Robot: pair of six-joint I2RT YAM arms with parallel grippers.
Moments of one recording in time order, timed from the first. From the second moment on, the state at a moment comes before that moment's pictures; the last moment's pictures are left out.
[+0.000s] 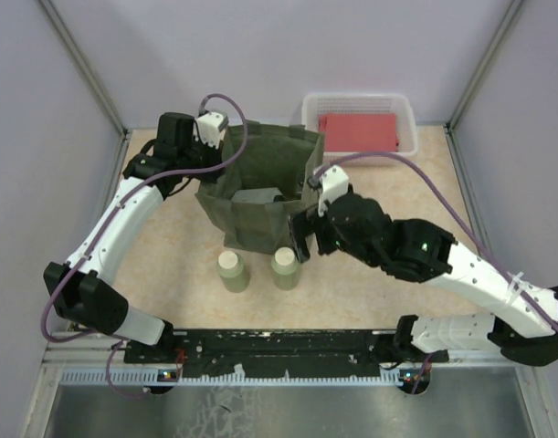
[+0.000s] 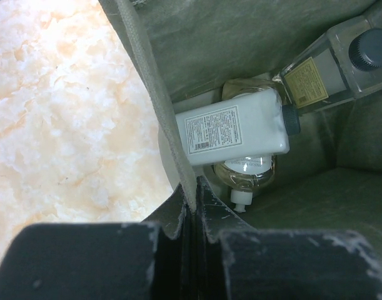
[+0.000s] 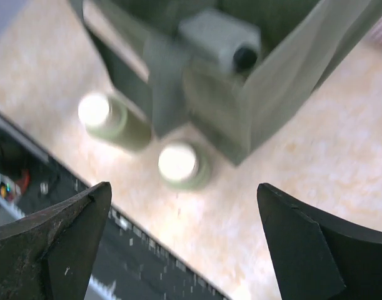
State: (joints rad) left arm -0.35 1.47 1.48 -0.64 0.16 0.08; right arm 1.13 1.10 1.44 -0.84 0.43 0.35
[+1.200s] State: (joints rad) left arm -0.35 1.47 1.48 -0.65 0.16 0.08; right arm 1.15 1.31 0.91 -0.41 0.31 0.12
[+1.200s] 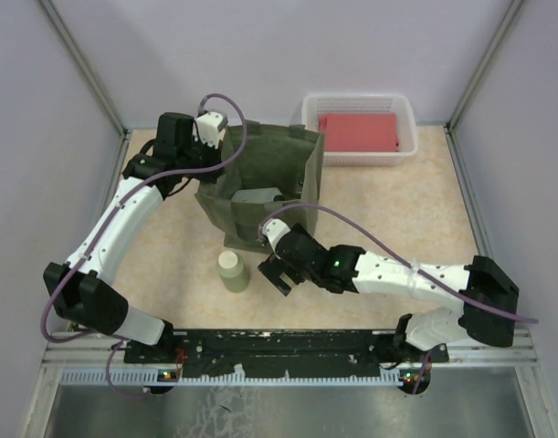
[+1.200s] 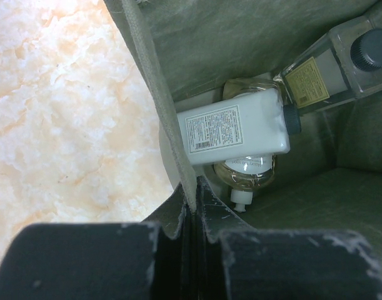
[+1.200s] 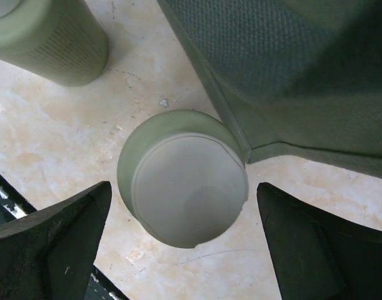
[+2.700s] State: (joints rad) left arm -0.35 1.45 1.48 -0.65 0.15 0.08; right arm 1.11 0.98 1.44 -0.86 0.34 0.24
